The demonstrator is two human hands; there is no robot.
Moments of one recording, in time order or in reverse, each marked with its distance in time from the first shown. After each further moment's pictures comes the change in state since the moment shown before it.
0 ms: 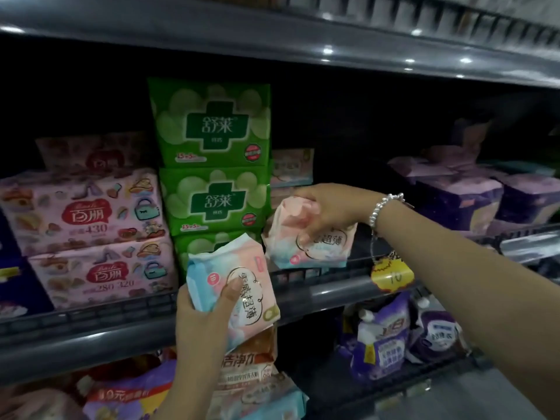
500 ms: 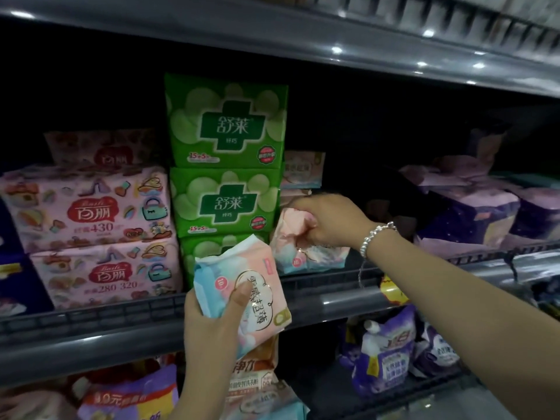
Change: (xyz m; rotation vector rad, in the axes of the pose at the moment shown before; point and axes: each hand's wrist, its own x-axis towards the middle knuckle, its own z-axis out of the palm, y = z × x) left_hand -0.002 0.001 0.005 -0.044 0.006 -0.015; right_hand 0.023 0.001 0.033 -0.376 0.306 -0.040
